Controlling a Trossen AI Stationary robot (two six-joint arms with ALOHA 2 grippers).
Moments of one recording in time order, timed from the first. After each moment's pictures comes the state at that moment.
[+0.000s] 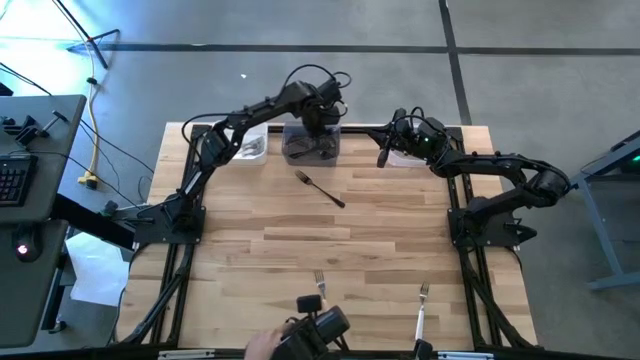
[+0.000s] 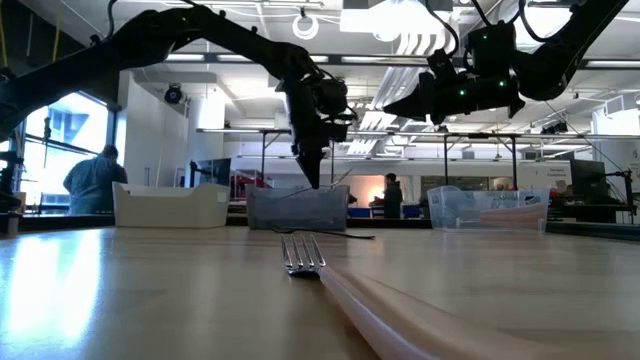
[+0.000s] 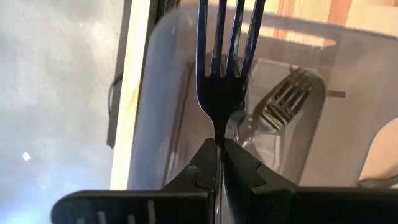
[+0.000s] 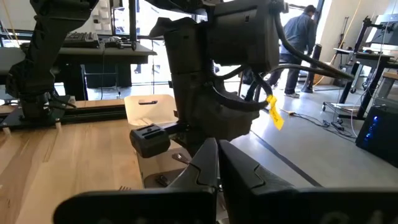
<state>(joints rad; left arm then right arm) 0.61 2.39 2.28 -1.17 -0.04 0.47 -0.71 1.36 0.53 0.82 -0.30 -0.11</state>
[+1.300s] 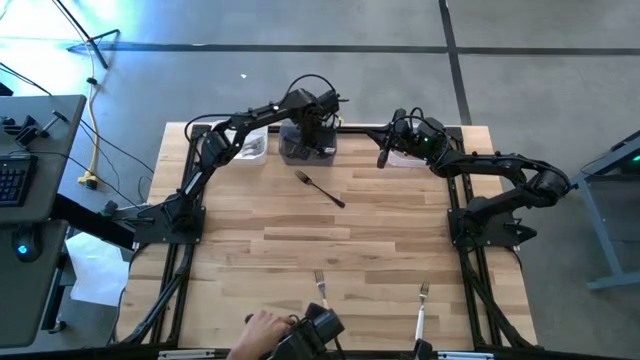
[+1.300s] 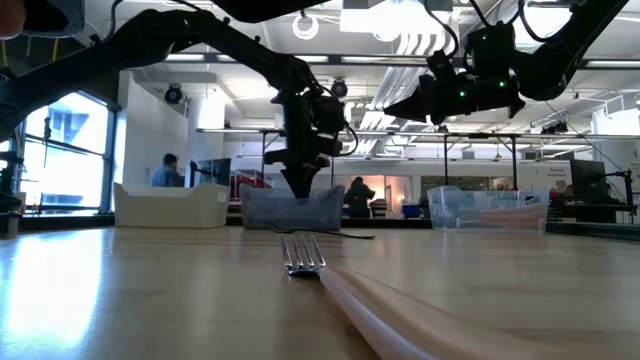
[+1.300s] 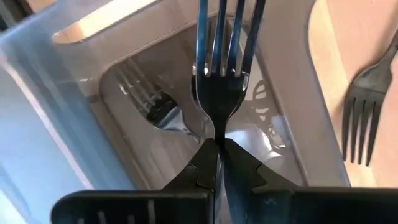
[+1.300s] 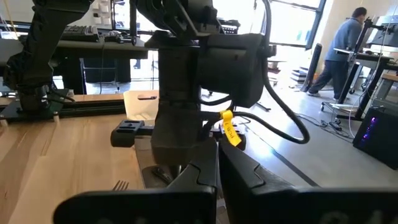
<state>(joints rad) 0.61 2.39 2.17 -1.20 0.02 1.03 -0.71 1.36 0.53 0.81 -0.30 -0.14</state>
